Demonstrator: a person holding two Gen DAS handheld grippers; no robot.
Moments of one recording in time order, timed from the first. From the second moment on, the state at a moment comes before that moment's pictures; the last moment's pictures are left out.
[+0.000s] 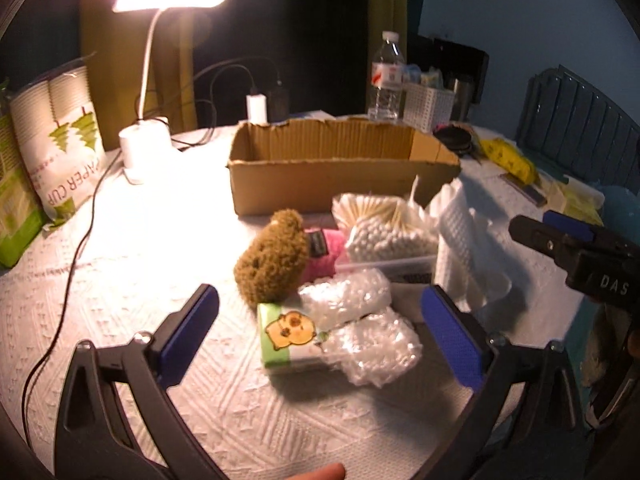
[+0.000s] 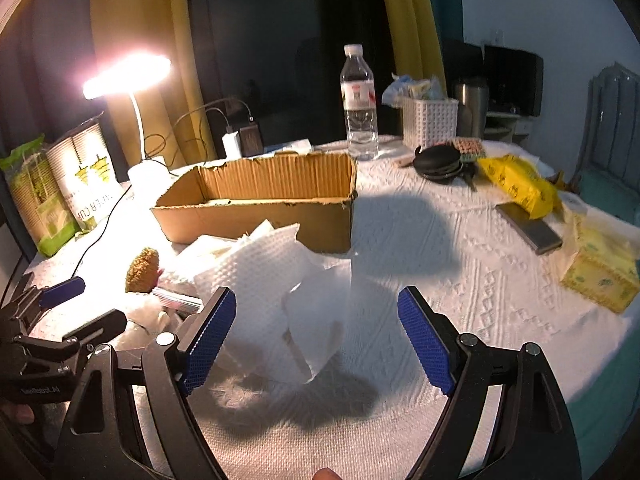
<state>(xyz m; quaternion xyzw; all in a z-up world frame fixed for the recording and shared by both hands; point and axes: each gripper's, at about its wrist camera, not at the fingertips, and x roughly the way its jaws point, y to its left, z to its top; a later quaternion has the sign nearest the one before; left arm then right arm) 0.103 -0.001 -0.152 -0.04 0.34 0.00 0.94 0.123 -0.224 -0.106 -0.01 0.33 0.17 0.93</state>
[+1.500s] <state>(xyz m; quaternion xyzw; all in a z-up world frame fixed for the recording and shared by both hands) 0.112 -0.001 -0.073 -0.04 0.30 -0.03 0.95 0.129 -0.219 -0.016 0.02 0.26 0.33 0.91</state>
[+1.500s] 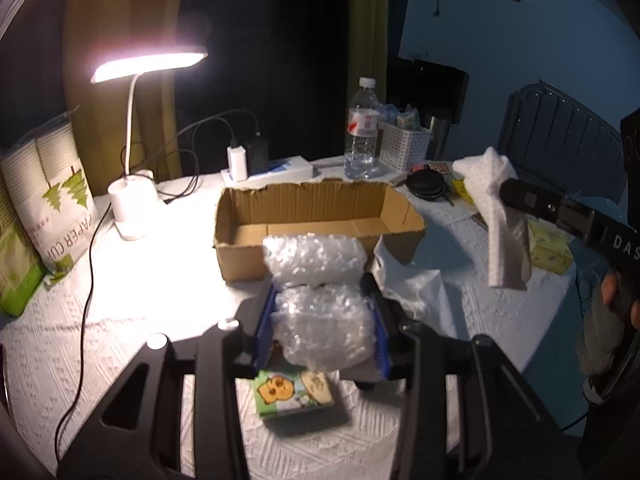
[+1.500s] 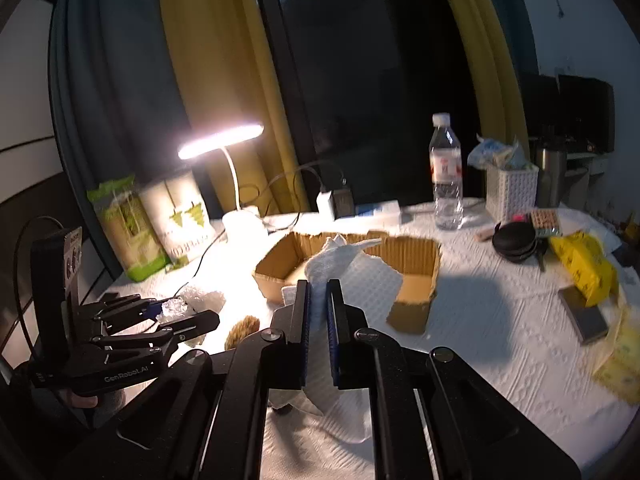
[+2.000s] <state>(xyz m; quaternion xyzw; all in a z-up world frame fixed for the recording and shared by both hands) 0.182 -0.018 -0.042 -0.02 0.28 -0.03 0.96 0.183 -0.237 -0.006 0.02 0.24 0.34 0.91</state>
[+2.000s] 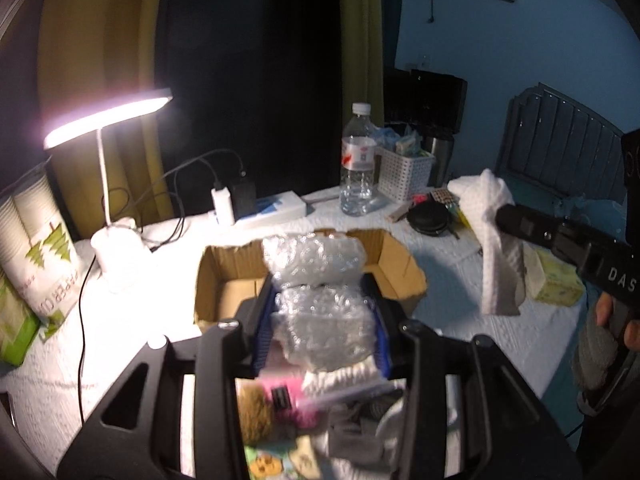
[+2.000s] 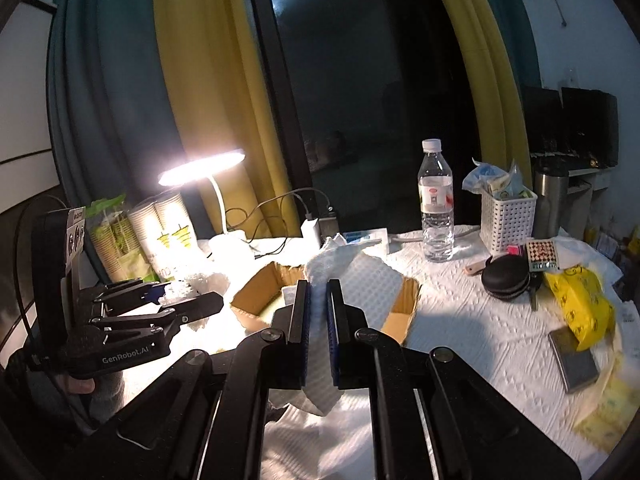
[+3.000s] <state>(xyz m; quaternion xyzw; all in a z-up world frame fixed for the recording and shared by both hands) 0.333 0.056 -0.146 -0.06 0.41 0.04 0.91 0.337 -0.178 -0.116 -0.01 0.38 0.33 0.86</state>
